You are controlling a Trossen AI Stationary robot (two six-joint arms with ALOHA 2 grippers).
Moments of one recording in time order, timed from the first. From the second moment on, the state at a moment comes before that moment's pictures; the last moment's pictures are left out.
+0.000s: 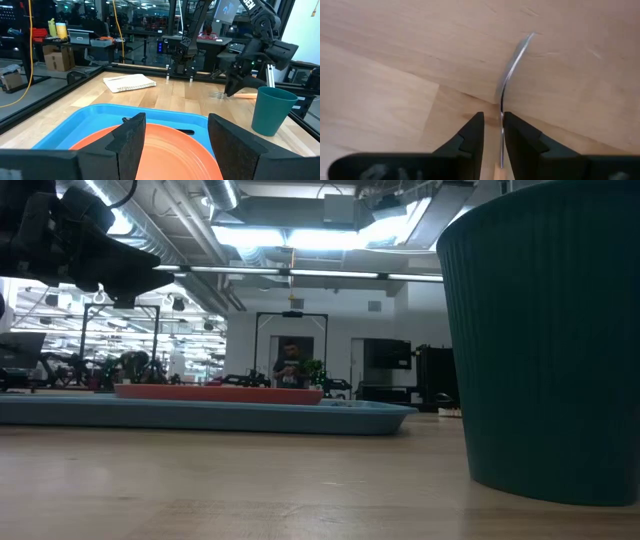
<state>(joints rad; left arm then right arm) 0.02 0.01 0.01 0.02 -0.09 -0.10 0.87 1.82 1.09 -1.00 0.22 2.12</state>
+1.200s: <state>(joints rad) 0.02 0.01 0.01 0.02 -0.09 -0.10 0.84 1.82 1.09 -1.08 0.19 2.11</state>
